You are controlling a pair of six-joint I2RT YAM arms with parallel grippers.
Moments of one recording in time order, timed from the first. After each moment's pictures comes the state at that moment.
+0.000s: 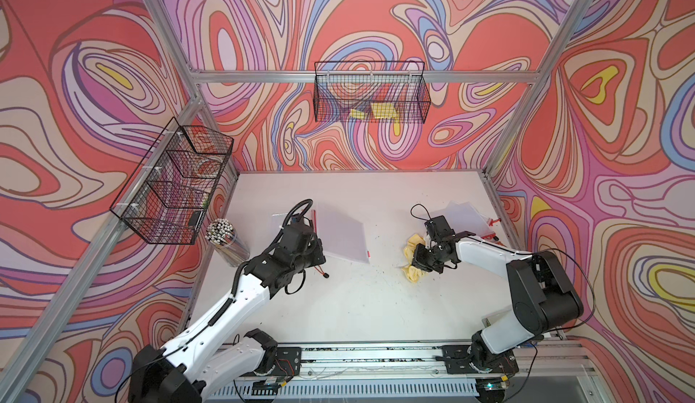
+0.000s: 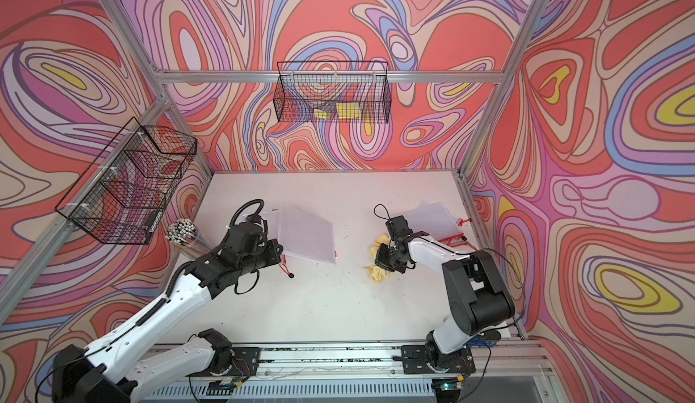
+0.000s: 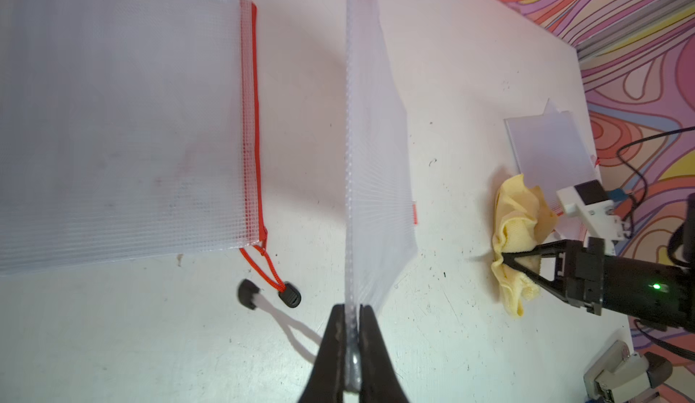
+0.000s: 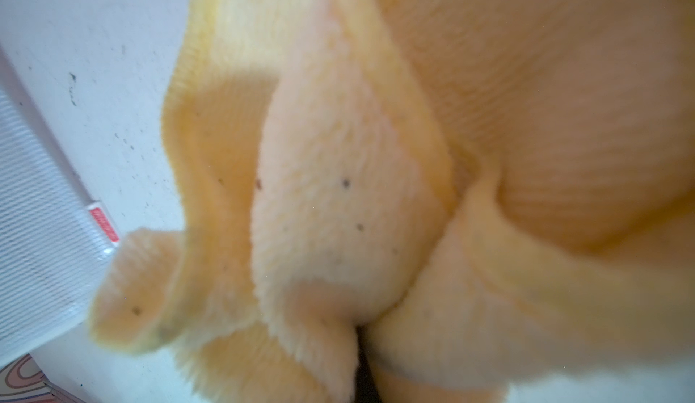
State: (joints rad) left arm -0.52 1.00 0.85 -0.60 -0.08 -0.68; right arm 0.29 1.59 0.83 -0.50 -0.27 0.64
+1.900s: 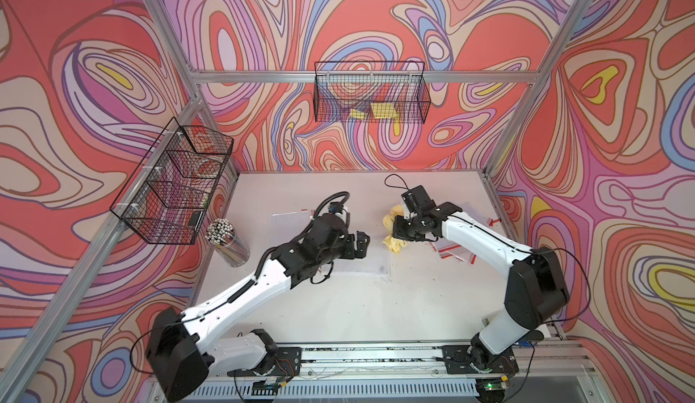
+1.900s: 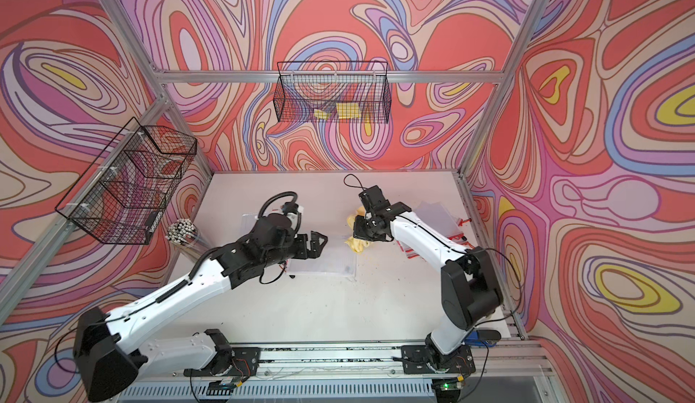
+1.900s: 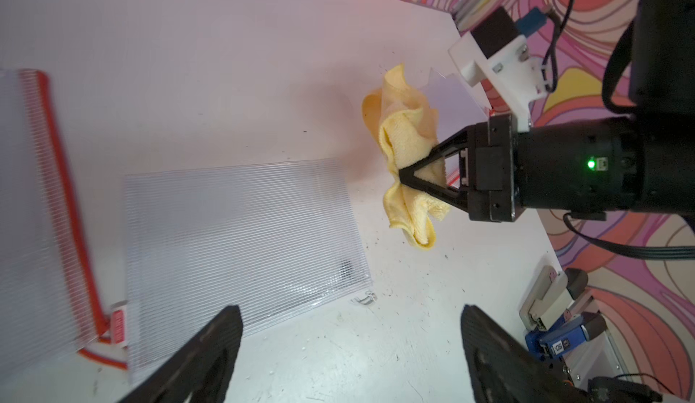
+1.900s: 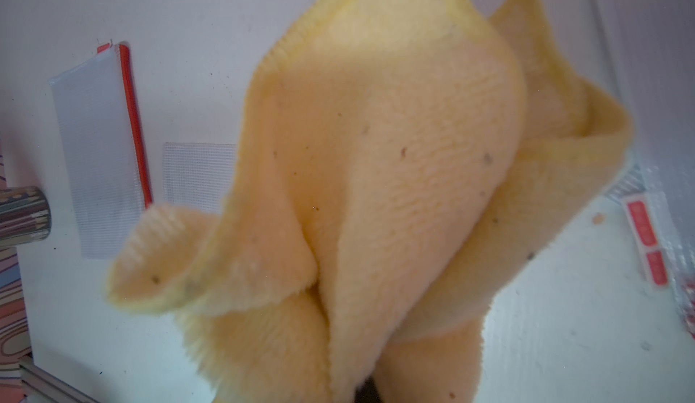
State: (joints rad) left arm -0.69 1.17 0.94 -0.41 -0.03 -0.65; right arm 0.50 1.71 1.34 -0.70 -0.12 0.56
